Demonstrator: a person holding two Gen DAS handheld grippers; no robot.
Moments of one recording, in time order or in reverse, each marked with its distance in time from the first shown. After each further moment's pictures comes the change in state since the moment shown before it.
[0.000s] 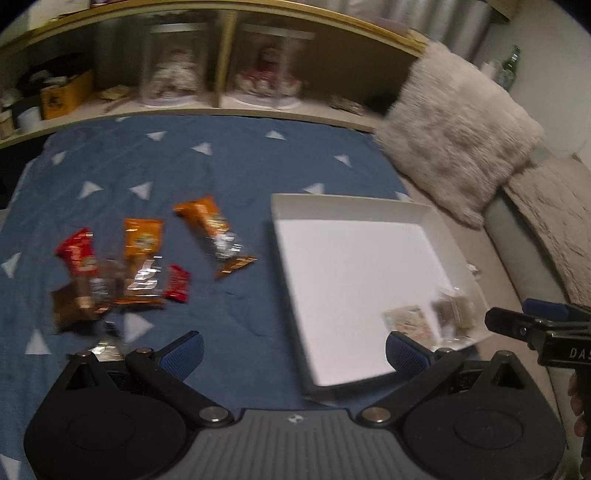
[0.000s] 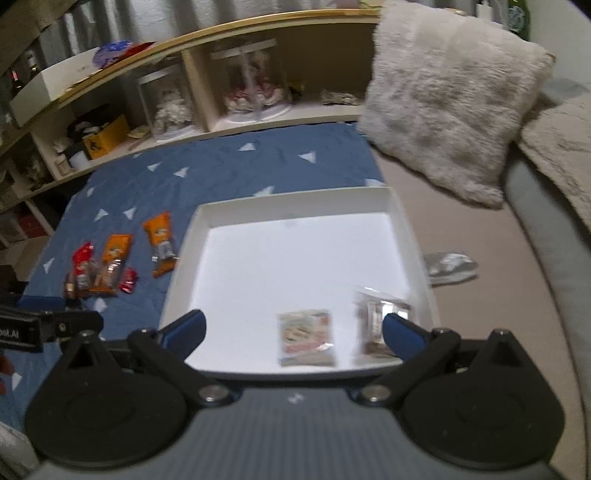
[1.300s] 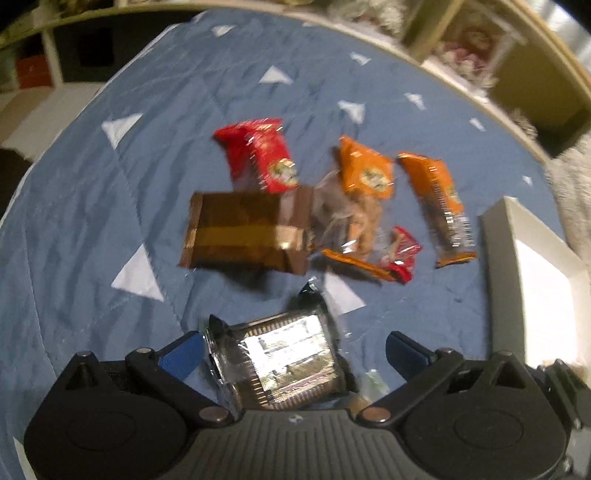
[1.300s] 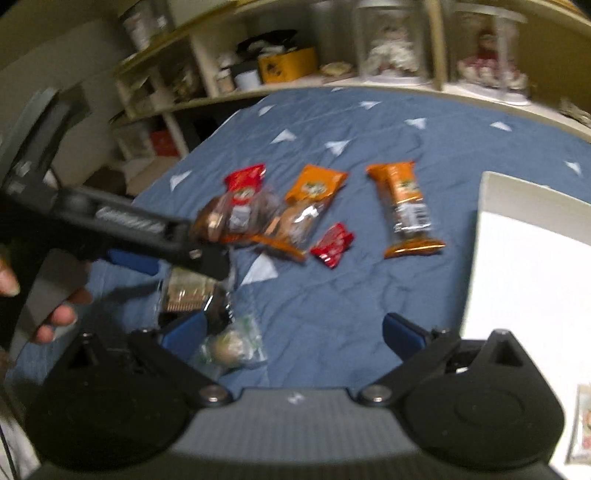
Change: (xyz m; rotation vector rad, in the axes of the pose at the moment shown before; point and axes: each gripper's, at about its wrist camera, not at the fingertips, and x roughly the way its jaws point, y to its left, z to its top) left arm 0.082 0.182 -0.026 -0.366 0.139 0.202; right arm 0.149 0.204 -0.020 -0.360 0.065 0.411
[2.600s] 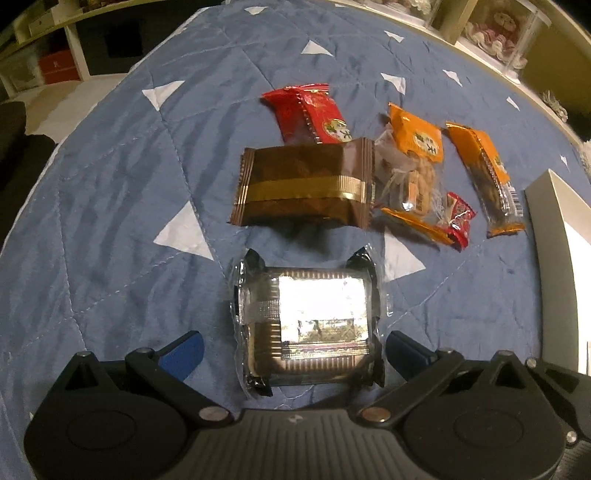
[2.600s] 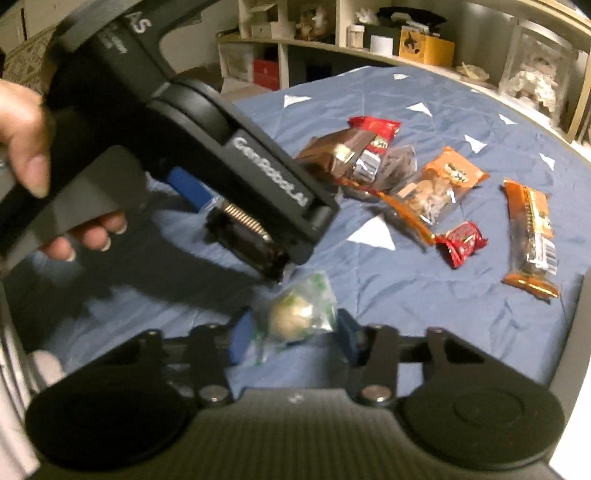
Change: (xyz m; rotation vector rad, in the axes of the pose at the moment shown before) left arm 0.008 0.020 -0.022 0.005 0.025 0.103; right arm 0.040 0.079 -0.033 -0.398 0.114 0.115
